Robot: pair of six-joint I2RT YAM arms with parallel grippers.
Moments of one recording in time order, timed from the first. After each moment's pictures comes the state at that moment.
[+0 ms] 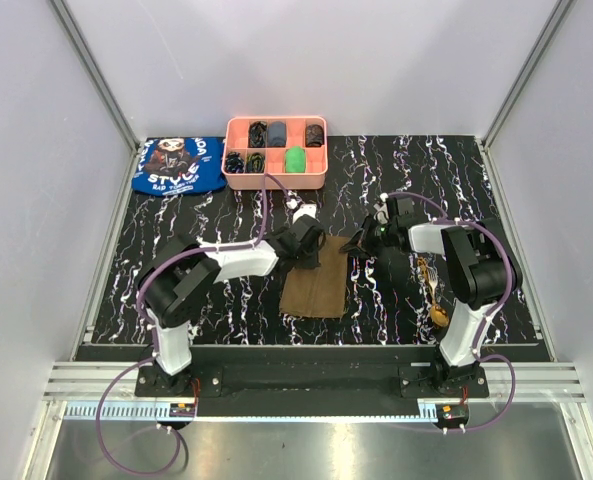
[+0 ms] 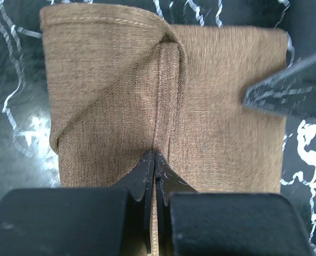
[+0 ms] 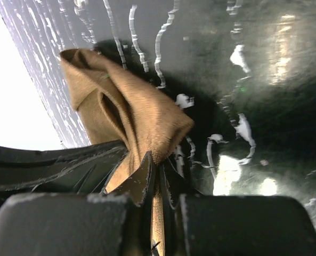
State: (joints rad) left arm -0.82 1.85 1.08 -0.10 -0.18 -0.66; right arm 0.24 1.87 0.91 0.06 -0.64 0.77
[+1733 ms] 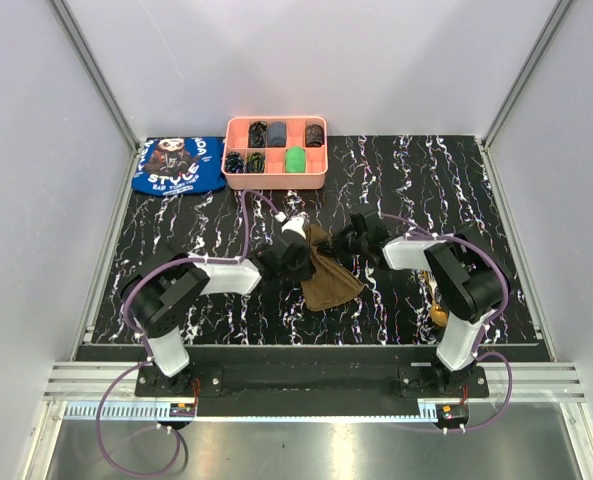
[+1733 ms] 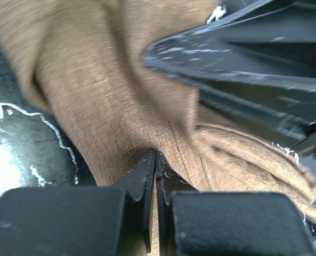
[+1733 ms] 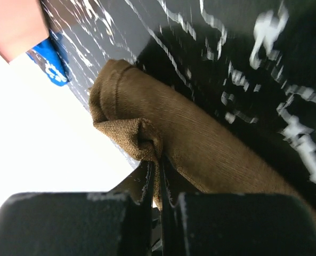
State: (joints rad) left arm -0.81 1.75 0.82 0.21 -0.07 -0.70; right arm 0.51 1.81 0.85 0.25 -0.25 1.55
